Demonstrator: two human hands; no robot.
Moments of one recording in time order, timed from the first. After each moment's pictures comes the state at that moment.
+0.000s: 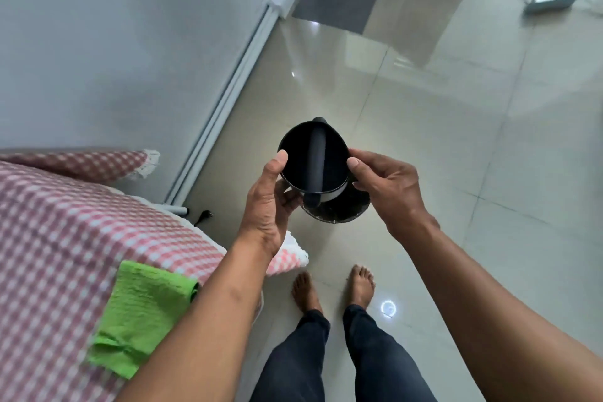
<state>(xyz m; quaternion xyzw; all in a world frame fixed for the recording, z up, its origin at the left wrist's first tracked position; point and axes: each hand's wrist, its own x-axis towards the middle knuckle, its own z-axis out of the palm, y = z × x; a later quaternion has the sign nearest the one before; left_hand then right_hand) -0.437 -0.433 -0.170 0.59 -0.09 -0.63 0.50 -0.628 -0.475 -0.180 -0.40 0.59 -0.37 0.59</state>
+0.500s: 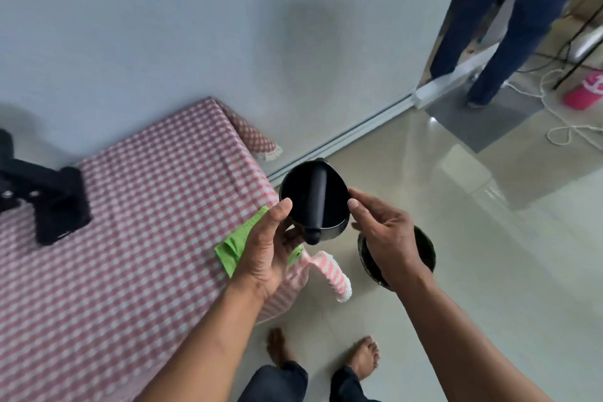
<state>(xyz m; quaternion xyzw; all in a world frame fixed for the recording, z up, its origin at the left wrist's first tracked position) -0.354 -0.258 -0.021 0.55 -0.03 -0.47 0.69 -0.490 -0.398 -0.036 -0.54 0.41 -0.25 0.69</state>
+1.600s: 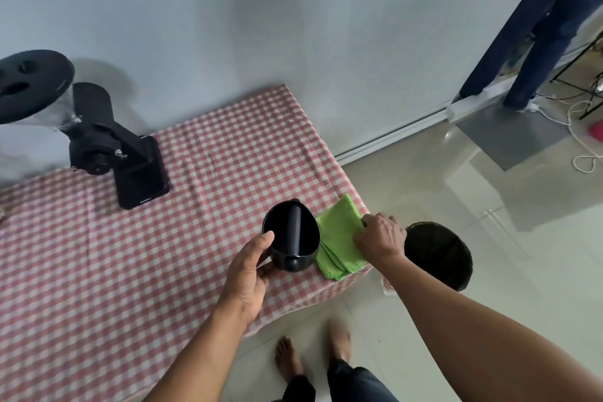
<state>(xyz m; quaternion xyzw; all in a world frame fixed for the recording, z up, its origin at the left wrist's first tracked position) -0.243 -0.039 -0.069 0.59 0.10 -0.41 0.68 -0.357 -0.275 -0.091 -0.83 0.48 0.13 0.26</state>
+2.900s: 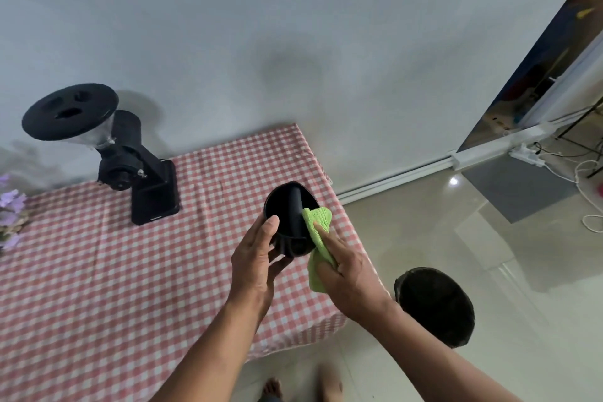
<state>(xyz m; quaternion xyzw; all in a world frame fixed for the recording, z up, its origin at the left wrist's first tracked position) -0.252 -0.093 0.004 0.59 0.06 -0.30 0.75 -0.369 -0.226 0.008 -0.85 0.20 -0.03 0.49</state>
